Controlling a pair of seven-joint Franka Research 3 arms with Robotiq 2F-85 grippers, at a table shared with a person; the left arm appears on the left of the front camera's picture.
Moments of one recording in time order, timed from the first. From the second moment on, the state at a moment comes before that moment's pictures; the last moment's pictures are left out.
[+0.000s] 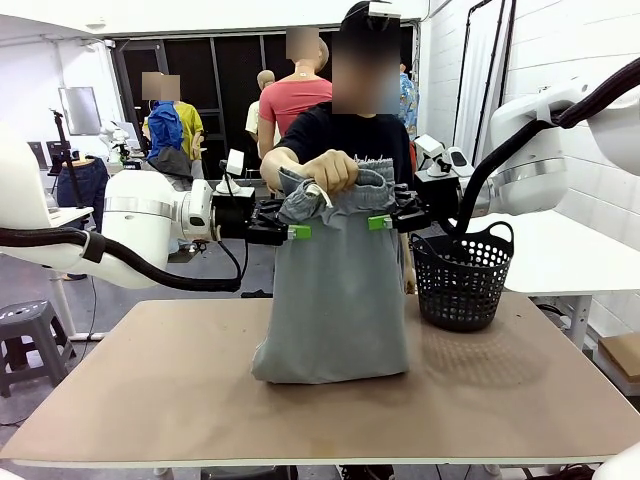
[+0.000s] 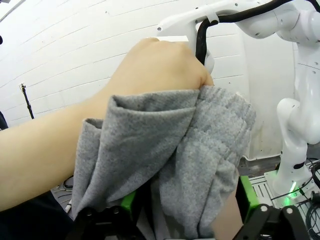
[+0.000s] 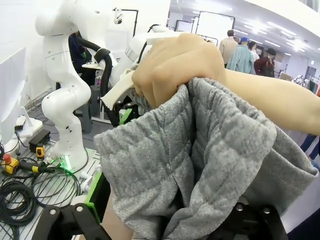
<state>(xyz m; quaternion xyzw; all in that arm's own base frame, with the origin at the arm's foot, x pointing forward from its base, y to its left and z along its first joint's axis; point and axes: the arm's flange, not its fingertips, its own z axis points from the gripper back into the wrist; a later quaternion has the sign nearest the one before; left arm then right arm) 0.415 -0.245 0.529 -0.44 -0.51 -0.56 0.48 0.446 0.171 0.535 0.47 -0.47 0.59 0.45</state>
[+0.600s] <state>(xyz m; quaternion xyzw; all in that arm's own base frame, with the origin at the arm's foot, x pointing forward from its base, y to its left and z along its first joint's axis) 0.415 -0.245 0.529 -0.44 -0.51 -0.56 0.48 0.447 0.171 0.535 0.47 -0.47 0.59 0.46</state>
